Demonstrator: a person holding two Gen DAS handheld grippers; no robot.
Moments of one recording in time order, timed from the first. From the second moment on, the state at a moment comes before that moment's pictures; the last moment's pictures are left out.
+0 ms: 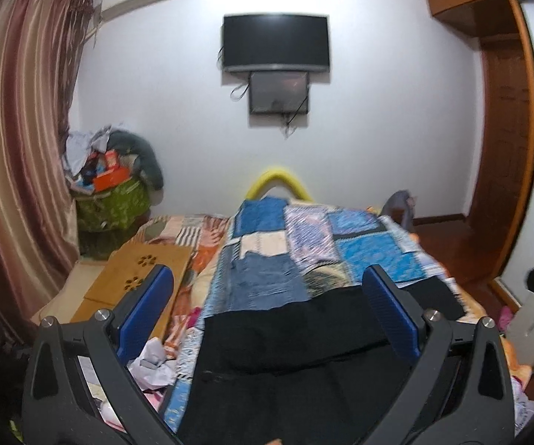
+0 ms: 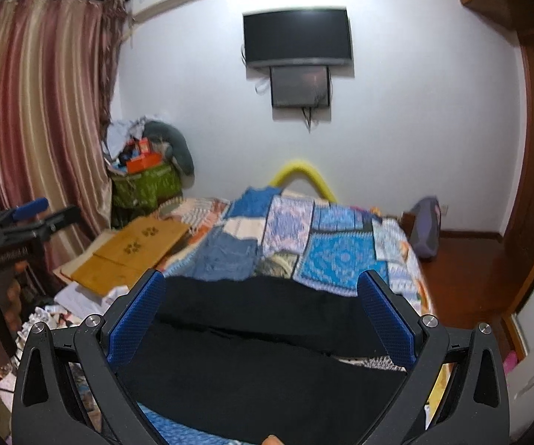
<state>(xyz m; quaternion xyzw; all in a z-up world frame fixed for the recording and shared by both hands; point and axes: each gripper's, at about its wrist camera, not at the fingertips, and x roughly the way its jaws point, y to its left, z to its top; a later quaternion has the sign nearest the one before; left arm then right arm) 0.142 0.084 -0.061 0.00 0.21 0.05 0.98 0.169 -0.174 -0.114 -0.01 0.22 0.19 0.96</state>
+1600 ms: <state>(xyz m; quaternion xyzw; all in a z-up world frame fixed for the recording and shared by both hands) 0.457 0.237 -0.388 -0.07 0.56 0.06 0.82 0.474 -0.125 -0.330 -0.03 0.49 0.33 0.80</state>
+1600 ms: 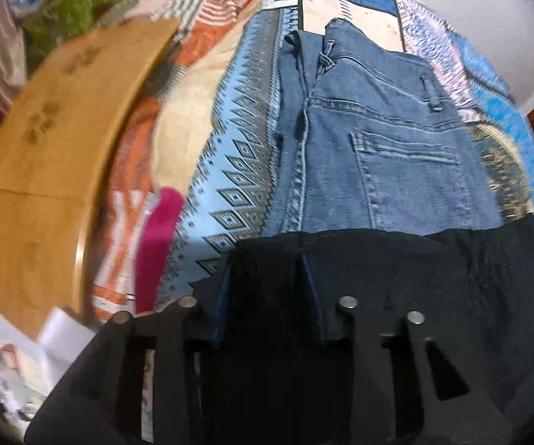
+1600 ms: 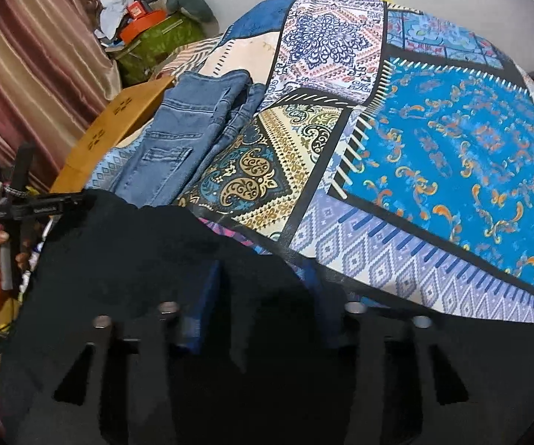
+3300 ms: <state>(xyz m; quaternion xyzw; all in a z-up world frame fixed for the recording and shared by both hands) 0.144 0.182 -0.244 0.05 0.41 0.07 0.91 0.185 -0.171 -0.237 -0.01 0.35 0.31 0.88</state>
